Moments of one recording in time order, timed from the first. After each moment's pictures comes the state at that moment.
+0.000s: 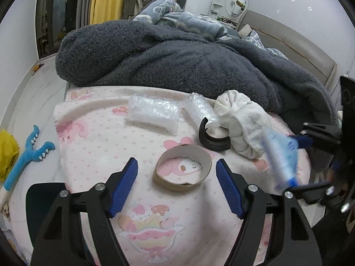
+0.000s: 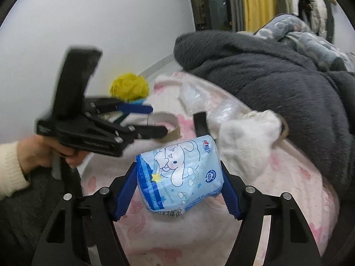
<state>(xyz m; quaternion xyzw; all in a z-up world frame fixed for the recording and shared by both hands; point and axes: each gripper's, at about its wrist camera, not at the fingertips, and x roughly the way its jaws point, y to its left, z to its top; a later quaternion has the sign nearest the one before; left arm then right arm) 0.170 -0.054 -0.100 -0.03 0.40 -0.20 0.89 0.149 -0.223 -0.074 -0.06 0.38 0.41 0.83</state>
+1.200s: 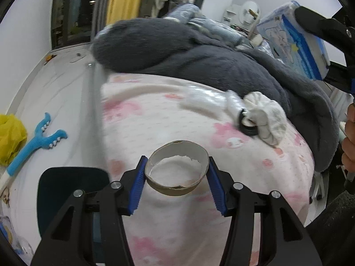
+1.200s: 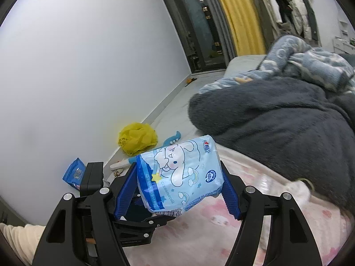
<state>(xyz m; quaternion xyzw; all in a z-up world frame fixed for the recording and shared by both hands) 0.141 0.029 -0.106 -0.06 0.40 -0.16 0.90 0.178 -0.139 0.007 0.06 0.32 0.40 0.86</state>
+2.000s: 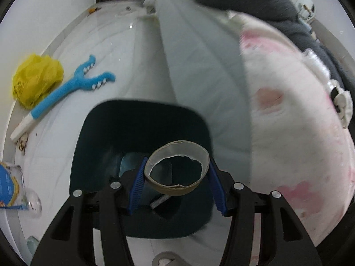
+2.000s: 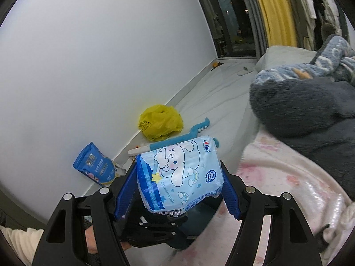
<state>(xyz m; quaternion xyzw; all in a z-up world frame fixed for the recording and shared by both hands) 0.133 0.156 -0.198 -0.09 0.52 -0.03 0.85 0.173 0.010 -0.006 0.02 0.36 0.46 0.81</state>
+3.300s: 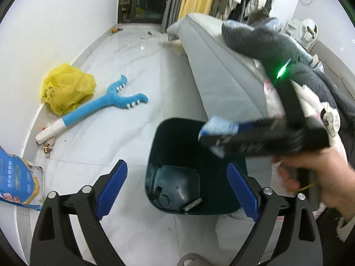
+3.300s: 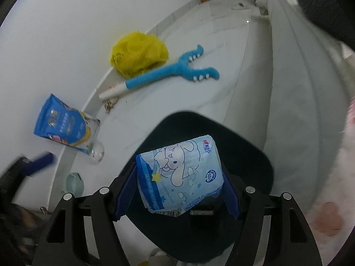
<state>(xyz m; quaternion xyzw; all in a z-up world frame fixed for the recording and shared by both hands) 0.052 0.253 -0.131 -0.10 0.43 0.01 0.90 0.185 0.166 -0.188 -0.08 0.54 0.39 0.74</state>
